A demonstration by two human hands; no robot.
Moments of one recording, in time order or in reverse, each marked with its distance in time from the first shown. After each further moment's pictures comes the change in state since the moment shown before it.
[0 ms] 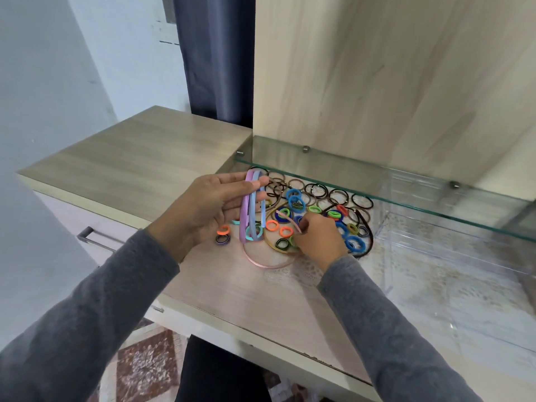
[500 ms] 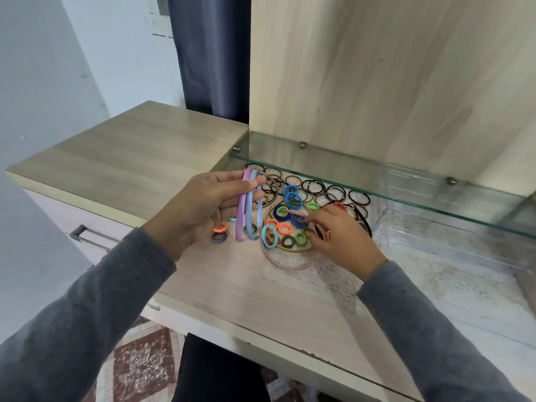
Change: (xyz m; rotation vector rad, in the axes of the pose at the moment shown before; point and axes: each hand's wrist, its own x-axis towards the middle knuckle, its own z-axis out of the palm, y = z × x) left_hand 0.005 -0.004 -0.003 0.051 -0.012 0.006; right_hand -0.012 0.038 -0.033 -0.145 0.042 -0.430
